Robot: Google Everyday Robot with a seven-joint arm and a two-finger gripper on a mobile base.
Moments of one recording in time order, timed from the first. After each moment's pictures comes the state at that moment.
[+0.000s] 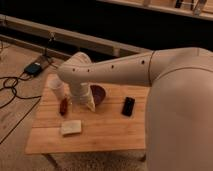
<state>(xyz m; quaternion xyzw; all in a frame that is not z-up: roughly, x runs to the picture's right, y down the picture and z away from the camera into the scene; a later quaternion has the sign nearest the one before) -0.107 0.104 0.703 -0.26 0.23 0.64 0.68</state>
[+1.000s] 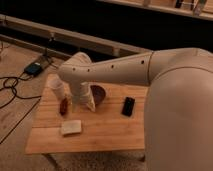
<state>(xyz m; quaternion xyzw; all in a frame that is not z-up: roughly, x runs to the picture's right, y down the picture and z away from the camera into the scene) -0.098 0.105 0.711 -0.27 0.24 0.64 0.68</state>
